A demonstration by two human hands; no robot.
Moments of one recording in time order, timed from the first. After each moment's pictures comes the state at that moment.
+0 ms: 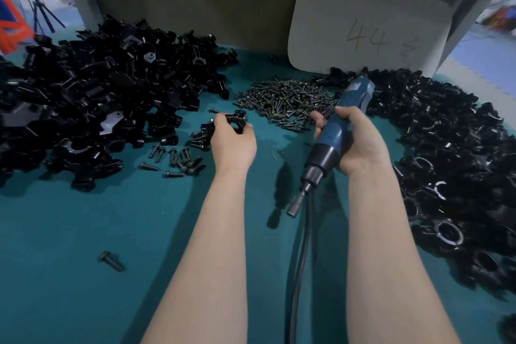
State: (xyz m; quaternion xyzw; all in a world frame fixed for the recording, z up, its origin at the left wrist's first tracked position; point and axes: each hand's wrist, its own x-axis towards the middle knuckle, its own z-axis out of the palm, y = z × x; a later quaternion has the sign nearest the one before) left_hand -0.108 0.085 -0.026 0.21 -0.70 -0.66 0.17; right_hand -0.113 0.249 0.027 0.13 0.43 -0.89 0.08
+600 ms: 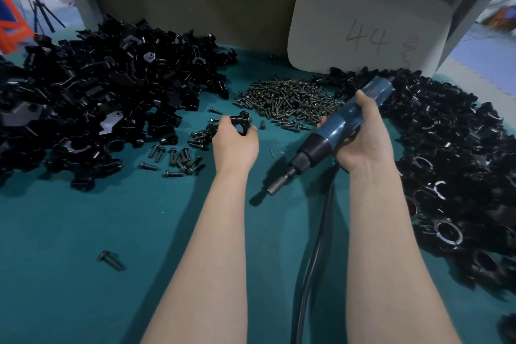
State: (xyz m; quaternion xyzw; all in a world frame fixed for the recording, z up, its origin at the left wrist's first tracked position) left_hand -0.107 0.086 -0.026 0.21 -0.74 -0.63 0.15; right_hand -0.113 0.249 0.033 0.17 0.42 -0.89 0.00
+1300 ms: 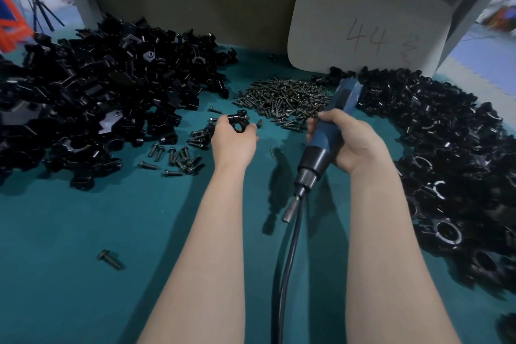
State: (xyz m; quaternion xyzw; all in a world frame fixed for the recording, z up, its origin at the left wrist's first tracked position) left_hand -0.111 0.085 -0.025 0.22 -0.68 -0.69 0.13; right_hand -0.114 0.244 0.031 0.12 0.54 -0.83 0.09
